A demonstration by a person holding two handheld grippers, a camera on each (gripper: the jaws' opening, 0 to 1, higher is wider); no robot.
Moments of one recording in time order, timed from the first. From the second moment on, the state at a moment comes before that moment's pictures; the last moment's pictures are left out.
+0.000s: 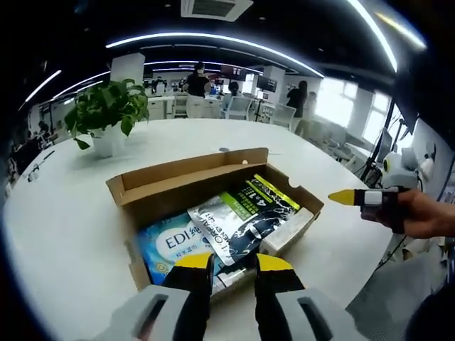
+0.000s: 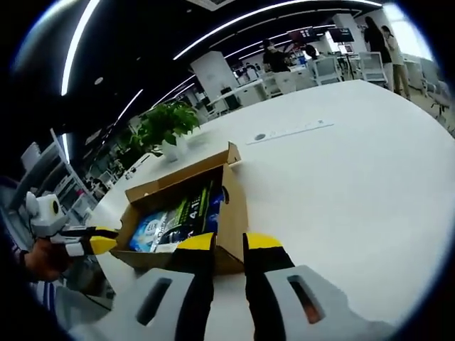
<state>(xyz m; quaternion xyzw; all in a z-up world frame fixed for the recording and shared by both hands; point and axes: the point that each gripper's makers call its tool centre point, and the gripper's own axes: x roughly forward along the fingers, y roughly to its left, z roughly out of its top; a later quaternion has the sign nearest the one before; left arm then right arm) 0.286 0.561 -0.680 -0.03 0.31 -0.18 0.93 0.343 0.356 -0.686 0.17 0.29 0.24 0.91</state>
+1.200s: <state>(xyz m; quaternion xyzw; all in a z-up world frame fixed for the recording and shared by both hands) 0.276 0.587 -0.677 -0.06 0.31 -0.15 0.94 0.386 0.432 -0.706 0.01 0.34 0.31 0.89</state>
